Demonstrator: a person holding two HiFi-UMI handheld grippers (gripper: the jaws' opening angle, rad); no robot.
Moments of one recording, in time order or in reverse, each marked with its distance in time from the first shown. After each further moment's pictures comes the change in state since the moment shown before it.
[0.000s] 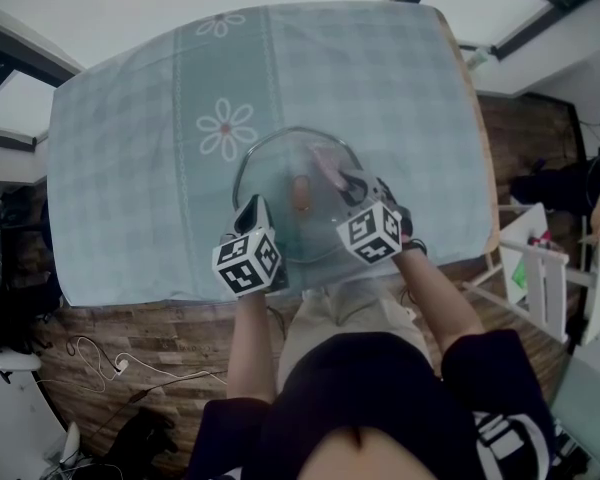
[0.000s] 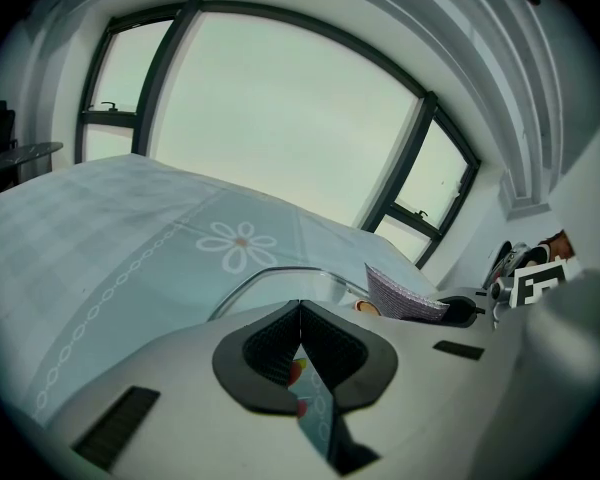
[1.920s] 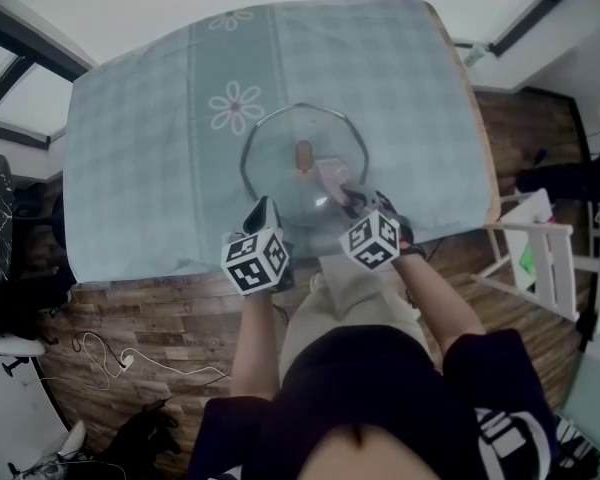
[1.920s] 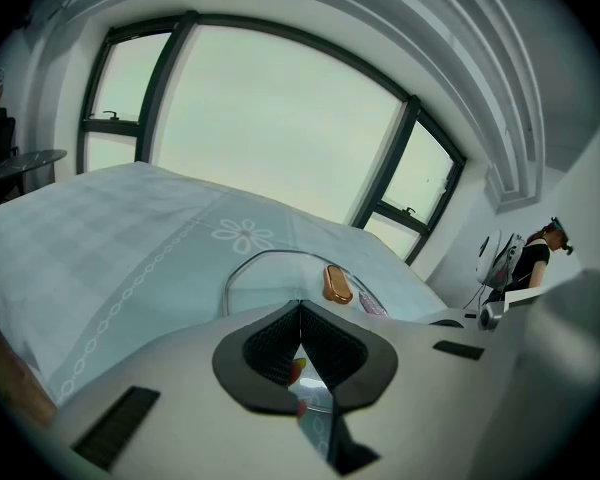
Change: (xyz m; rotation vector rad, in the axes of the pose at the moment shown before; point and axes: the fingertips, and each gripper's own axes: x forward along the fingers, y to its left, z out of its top) left arm -0.078 -0.013 -0.044 0.036 -0.012 -0.014; right arm -0.055 0.092 -0.045 -0.026 0.060 0.059
